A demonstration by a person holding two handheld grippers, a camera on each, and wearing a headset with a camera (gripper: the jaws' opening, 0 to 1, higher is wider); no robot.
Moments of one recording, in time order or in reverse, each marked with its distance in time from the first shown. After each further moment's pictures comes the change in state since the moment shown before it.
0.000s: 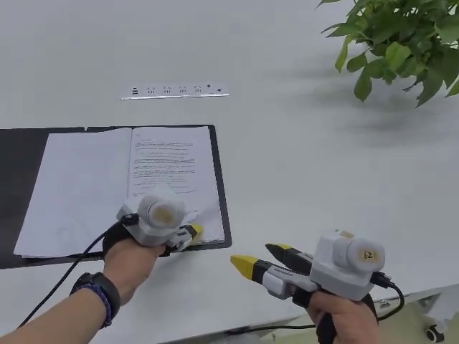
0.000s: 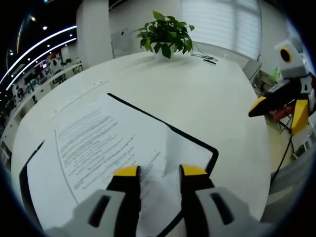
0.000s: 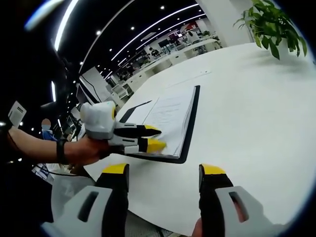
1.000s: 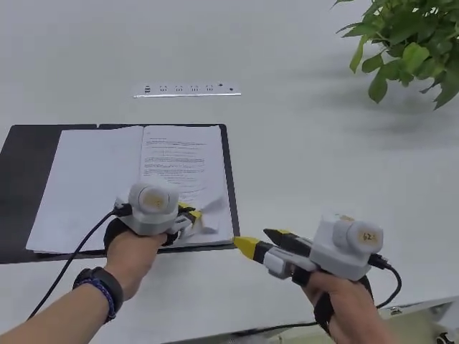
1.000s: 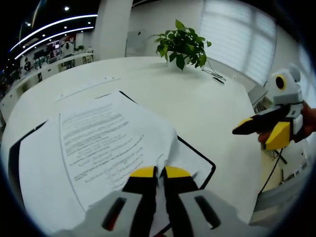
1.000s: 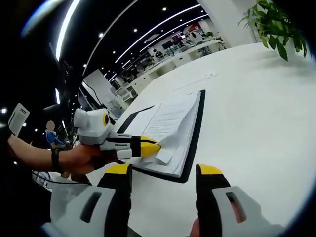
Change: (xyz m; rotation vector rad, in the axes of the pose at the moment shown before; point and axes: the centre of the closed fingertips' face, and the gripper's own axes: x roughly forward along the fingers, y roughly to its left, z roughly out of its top) left arm -0.011 0.010 0.010 -0.208 -0.061 -0.025; right arm 0.040 -0.007 0.031 -0.002 -0.018 0.048
